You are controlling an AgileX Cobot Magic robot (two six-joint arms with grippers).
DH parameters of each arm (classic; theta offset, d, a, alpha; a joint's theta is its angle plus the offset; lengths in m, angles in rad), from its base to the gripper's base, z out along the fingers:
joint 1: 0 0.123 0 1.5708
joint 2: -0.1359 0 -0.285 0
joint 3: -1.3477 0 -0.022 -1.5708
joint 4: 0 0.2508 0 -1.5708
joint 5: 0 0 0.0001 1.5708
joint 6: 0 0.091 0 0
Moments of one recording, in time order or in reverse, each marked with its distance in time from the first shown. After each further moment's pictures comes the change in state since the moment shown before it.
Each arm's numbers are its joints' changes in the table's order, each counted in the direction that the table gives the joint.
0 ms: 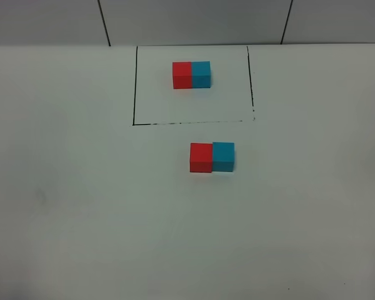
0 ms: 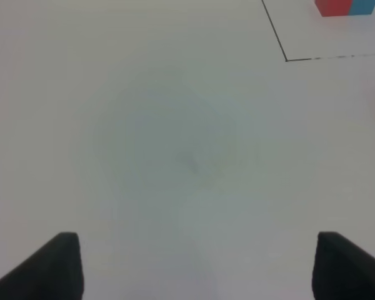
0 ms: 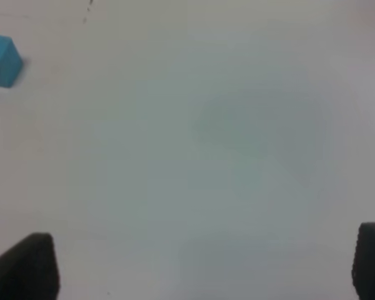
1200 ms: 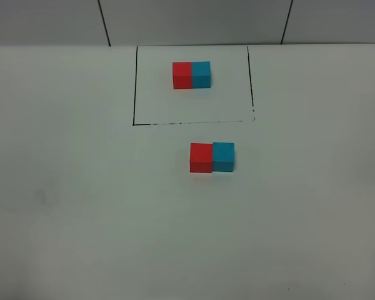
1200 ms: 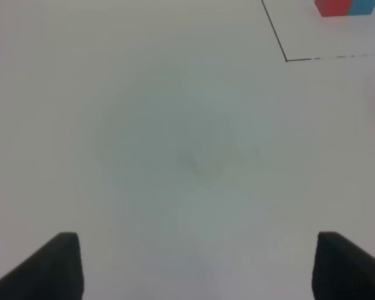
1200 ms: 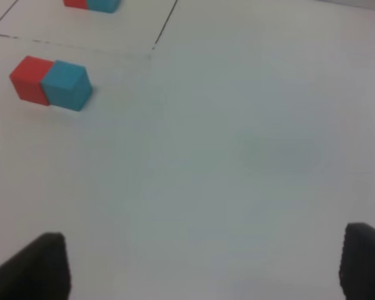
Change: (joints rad) left arm 0.000 0.000 0.000 0.000 0.000 0.000; right arm 0.121 0.078 0.000 0.034 0.001 0.007
